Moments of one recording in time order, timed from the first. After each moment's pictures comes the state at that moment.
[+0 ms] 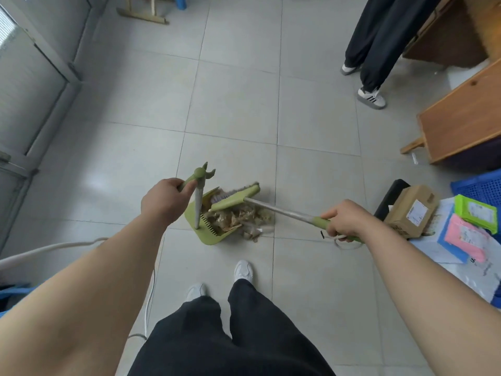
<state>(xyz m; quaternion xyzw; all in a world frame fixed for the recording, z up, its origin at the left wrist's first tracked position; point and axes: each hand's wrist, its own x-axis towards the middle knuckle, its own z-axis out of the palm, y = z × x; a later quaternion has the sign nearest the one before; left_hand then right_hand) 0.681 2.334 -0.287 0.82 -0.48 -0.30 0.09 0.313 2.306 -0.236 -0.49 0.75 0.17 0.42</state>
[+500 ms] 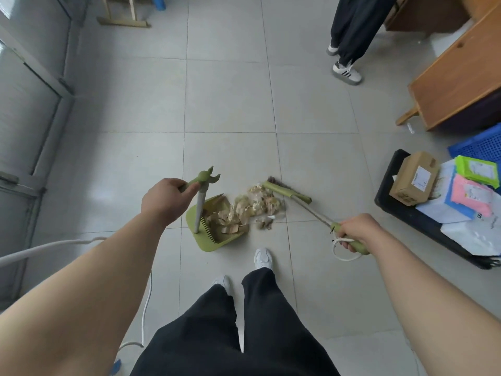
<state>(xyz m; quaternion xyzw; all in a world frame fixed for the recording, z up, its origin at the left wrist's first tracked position) 0.746 2.360 -0.281 0.78 -0.54 -0.31 0.05 0.353 2.401 -0.266 -0.20 0.86 -0.03 0.47</state>
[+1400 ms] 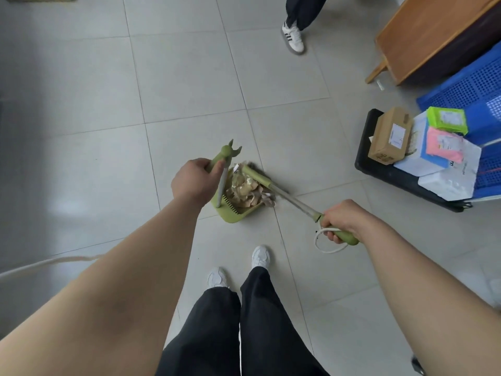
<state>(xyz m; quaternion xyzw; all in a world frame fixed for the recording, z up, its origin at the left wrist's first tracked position) 0.642 2.306 -0.324 0.72 -0.60 -0.34 0.11 0.371 2.408 -0.265 -0.12 0.85 -0.02 0.51</state>
